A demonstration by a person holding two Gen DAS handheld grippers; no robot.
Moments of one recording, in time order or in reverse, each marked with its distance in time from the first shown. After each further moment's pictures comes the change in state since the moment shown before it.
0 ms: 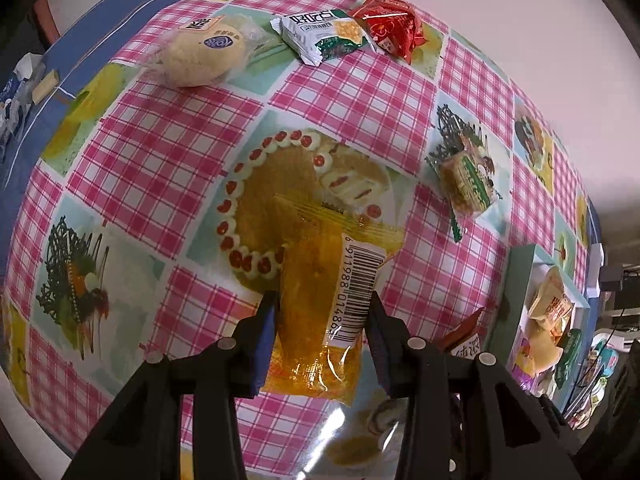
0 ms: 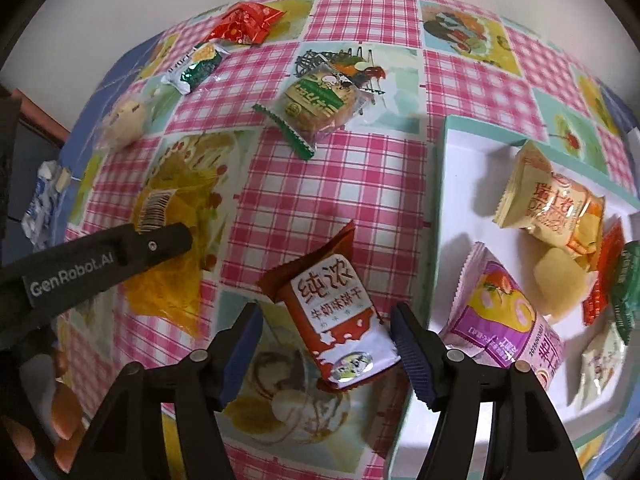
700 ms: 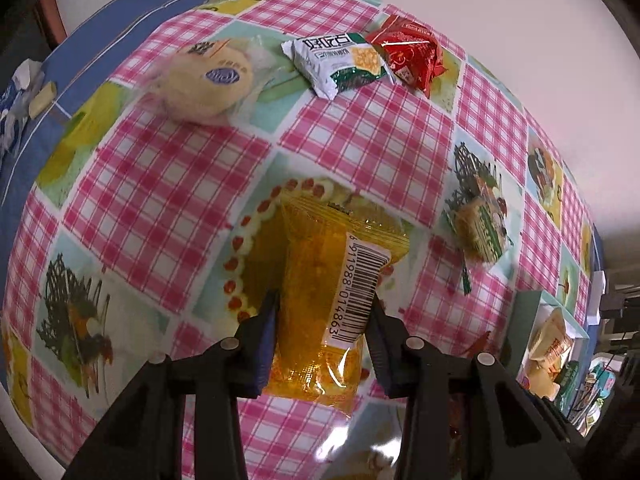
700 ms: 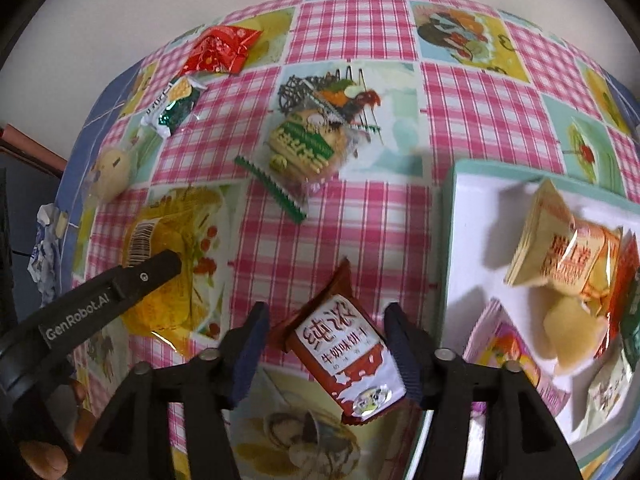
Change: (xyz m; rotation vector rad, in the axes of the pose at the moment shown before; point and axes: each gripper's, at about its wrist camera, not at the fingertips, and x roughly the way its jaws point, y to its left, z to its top) left arm 0.011 0.021 0.049 -0.039 -0.045 -0.008; right arm 0.022 -0.015 0.042 0.100 0.013 0.083
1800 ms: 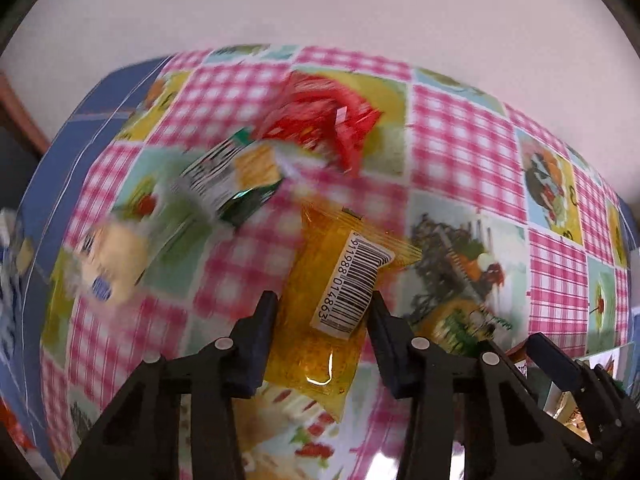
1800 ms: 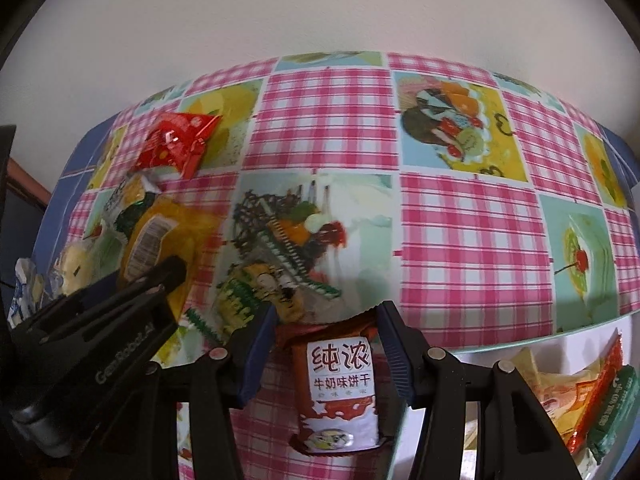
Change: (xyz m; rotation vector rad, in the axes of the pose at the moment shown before) left arm 0.035 -0.096 0.065 0.233 -0.154 0.148; right arm 0.006 -0.009 0.084 -0.007 -0.173 -0.068
